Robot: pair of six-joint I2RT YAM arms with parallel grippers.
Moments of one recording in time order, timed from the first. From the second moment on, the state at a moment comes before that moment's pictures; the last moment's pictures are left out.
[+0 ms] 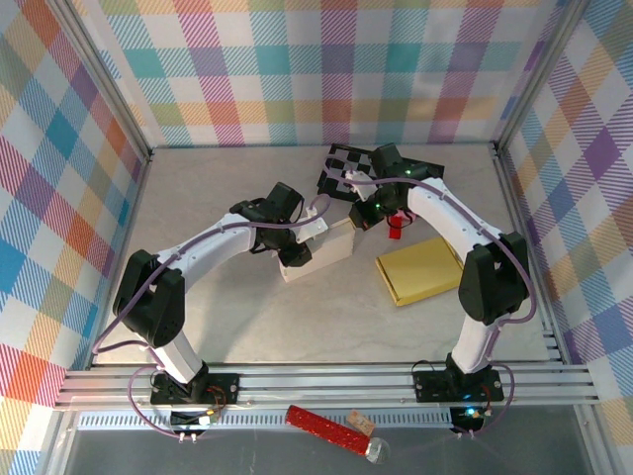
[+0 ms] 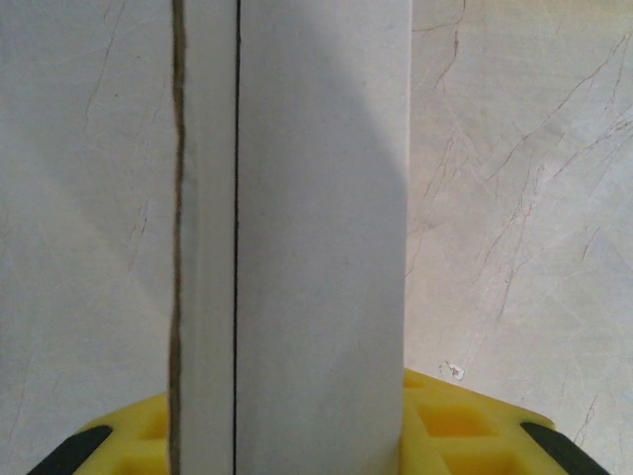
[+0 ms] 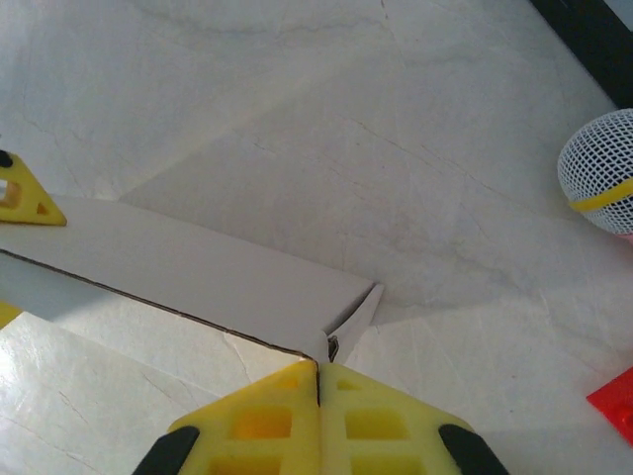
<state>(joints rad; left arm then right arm) -0.58 1.68 1.28 -0.75 0.22 0.47 0.45 1.80 1.58 -0.92 -0.34 -0.16</state>
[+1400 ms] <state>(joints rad) -0.54 1.71 1.32 -0.79 0.22 0.41 0.58 1.59 1.24 -0.58 -0.06 0.21</state>
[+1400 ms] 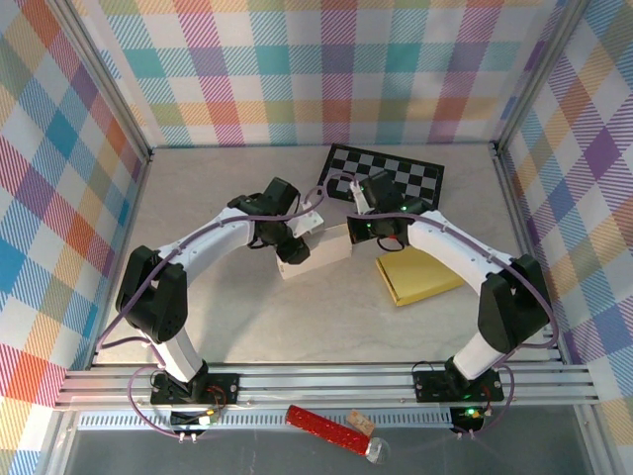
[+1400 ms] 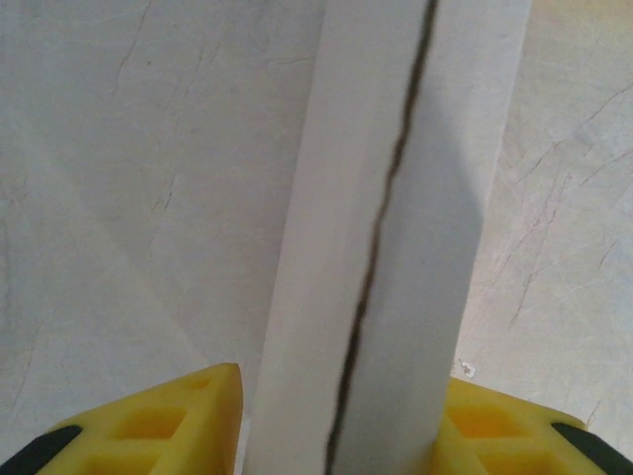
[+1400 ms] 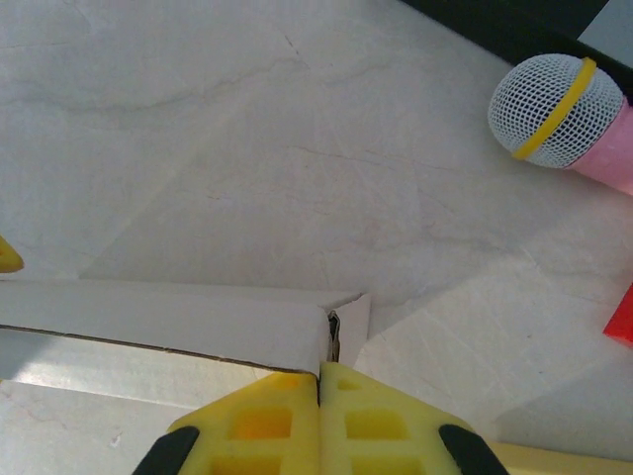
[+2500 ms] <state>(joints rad) -0.50 1.59 1.21 -0.67 0.14 0.16 0.68 1.58 1.24 -0.59 0.09 0.27</state>
